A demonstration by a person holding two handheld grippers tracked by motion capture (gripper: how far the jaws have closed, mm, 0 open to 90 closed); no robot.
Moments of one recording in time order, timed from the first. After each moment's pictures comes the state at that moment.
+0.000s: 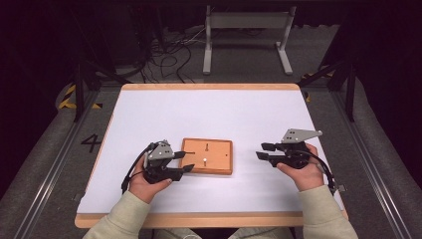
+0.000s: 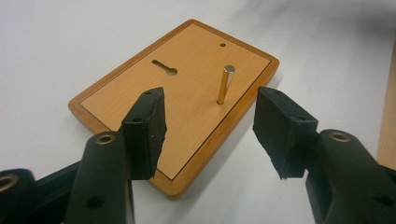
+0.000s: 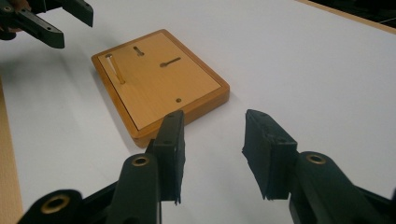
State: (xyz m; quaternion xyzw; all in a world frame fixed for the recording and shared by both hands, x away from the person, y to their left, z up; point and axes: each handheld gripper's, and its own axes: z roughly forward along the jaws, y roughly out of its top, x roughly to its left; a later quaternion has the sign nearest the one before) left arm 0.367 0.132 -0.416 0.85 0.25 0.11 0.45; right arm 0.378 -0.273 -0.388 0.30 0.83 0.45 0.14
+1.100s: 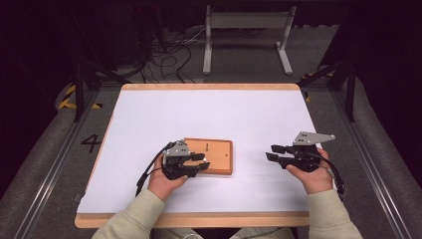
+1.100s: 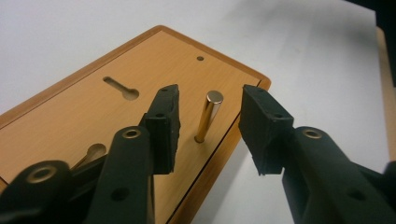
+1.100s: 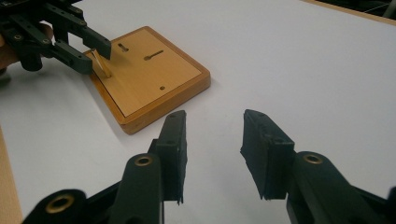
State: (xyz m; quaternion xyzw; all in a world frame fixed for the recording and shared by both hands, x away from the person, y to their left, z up) left arm 0.392 0.093 -0.451 0.84 0.23 0.05 0.48; right arm 0.368 -0.297 -0.392 0.33 0.81 0.46 0.14
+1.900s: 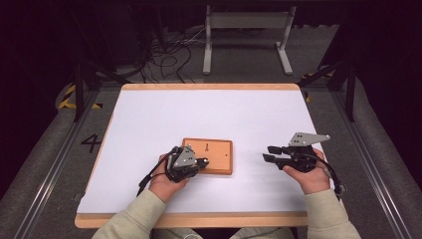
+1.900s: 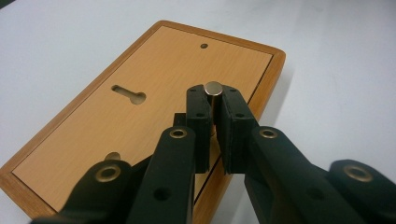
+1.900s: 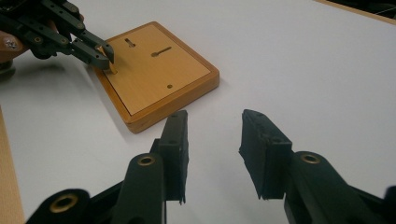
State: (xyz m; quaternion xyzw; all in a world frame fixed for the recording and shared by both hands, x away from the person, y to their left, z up) left arm 0.379 0.083 -0.450 0.87 0.15 0.16 0.43; right arm 0.369 -0.288 -0.394 0.31 0.82 0.45 0.14
